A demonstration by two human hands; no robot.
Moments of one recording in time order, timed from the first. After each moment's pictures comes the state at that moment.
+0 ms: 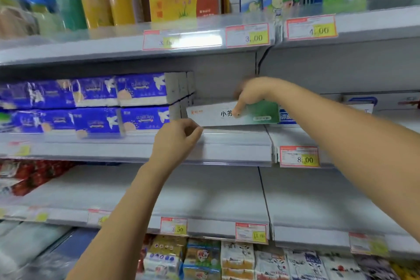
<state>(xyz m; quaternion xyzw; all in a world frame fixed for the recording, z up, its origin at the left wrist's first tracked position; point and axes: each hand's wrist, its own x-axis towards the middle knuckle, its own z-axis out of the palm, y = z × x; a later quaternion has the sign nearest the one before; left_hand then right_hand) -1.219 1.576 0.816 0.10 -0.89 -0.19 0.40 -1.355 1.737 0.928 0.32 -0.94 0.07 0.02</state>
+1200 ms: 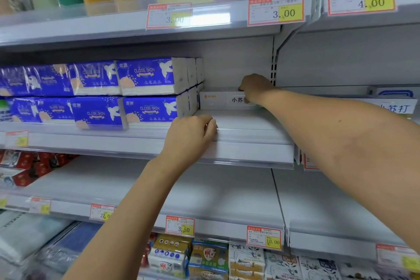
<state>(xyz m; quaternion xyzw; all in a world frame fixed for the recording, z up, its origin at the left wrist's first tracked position) -1.235 1.576 0.812 0.05 -0.92 -0.07 0.39 -1.475 1.662 0.878 0.34 -0.92 0.01 0.20</state>
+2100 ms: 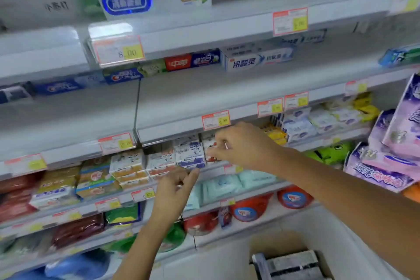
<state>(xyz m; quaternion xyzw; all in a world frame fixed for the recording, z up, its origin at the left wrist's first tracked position) -1.183 1.841 0.550 -0.02 -0.85 -0.52 0.13 -1.246 2.029 0.659 0.30 -0.94 0.18 -0.02</state>
